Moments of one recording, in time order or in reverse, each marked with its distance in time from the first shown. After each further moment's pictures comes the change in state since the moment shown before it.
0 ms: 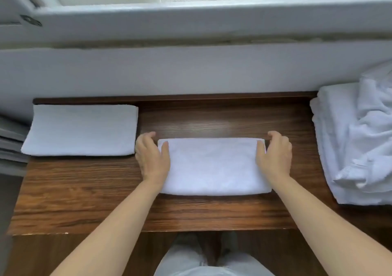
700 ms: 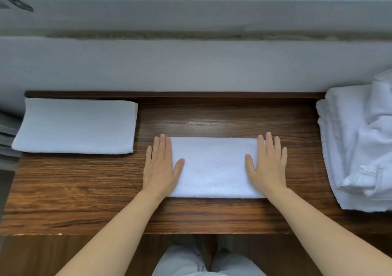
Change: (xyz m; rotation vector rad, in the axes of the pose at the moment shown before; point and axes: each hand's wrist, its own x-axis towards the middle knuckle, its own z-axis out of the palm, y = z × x) left_hand -0.018 -0.034 0.018 0.487 -0.338 0.352; right_hand -0.019 0.015 0.026 -0.392 -0.110 -0.262
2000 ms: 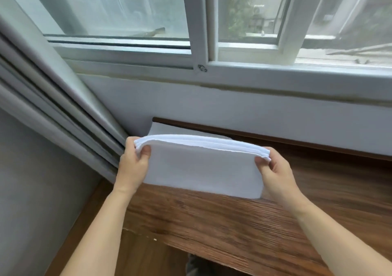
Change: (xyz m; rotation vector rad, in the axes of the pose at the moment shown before) left_hand -0.072 -0.258 -0.209 -0.783 0.594 -0.338; right_hand -0.019 -0.283 -0.095 1.098 -0.122 -0.300
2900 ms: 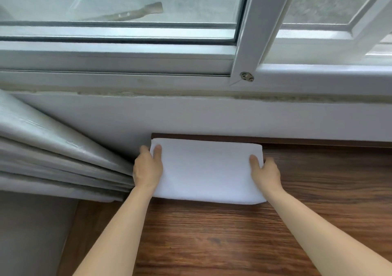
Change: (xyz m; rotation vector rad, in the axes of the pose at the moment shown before) left_hand 0.180 -0.100 0.057 0.266 -0.212 -0.264; right_hand 0.112 0.033 0.148 -0.116 0.322 0.637
